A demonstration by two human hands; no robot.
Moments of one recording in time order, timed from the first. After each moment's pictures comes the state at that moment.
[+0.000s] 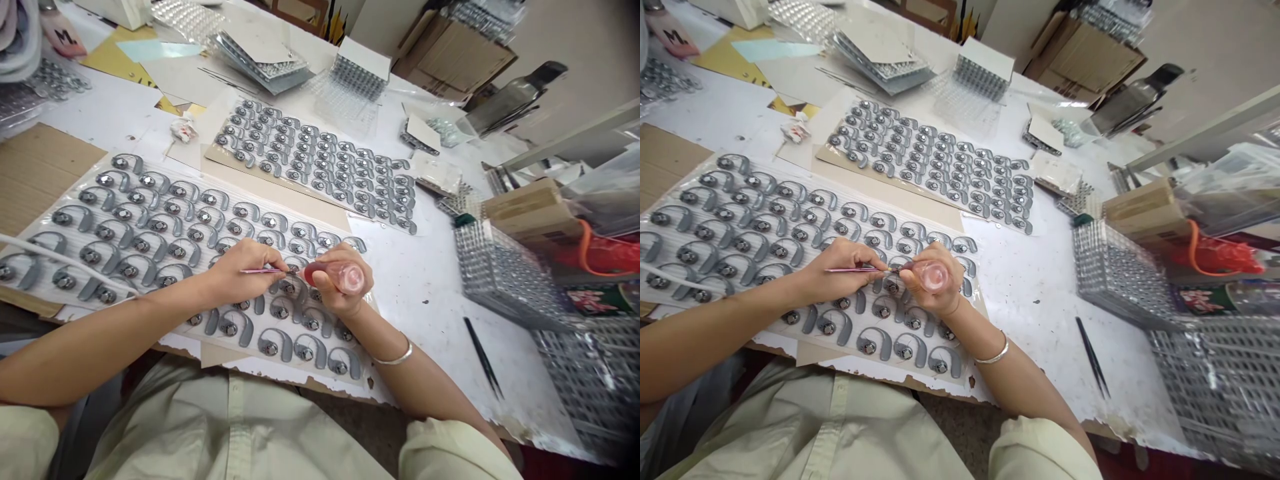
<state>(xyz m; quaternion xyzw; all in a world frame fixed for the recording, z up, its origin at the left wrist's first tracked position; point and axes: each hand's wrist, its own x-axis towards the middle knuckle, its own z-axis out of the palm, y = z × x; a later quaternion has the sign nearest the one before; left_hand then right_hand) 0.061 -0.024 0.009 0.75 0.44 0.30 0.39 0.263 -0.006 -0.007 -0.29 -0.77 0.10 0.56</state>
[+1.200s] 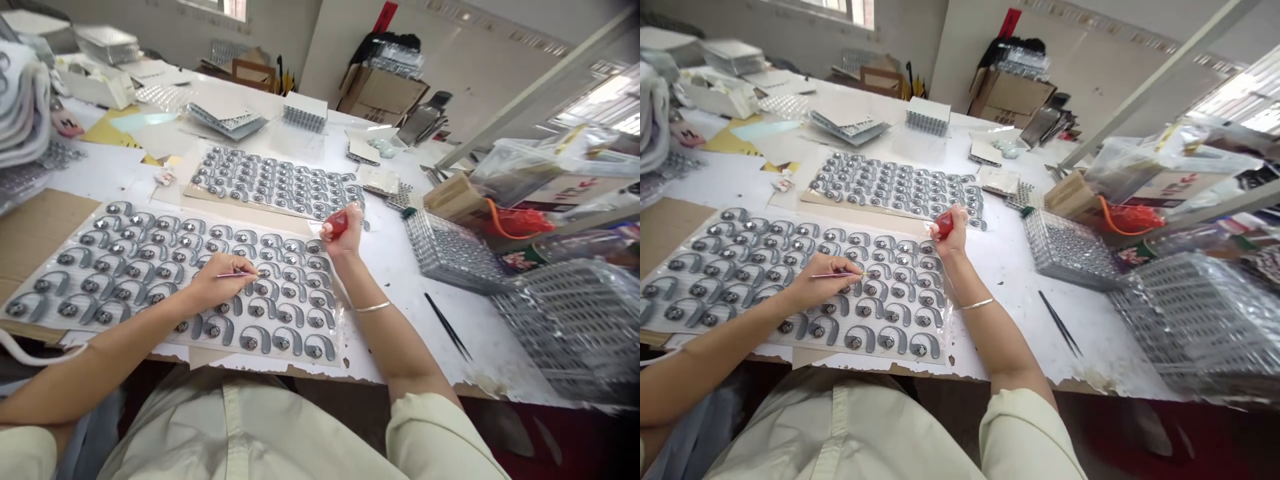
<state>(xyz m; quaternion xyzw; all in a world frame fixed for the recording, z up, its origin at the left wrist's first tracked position) 0.065 -0.033 0.016 0.70 0.52 0.26 0.41 0.329 0.075 0.013 -0.41 -0.26 0.55 0.67</state>
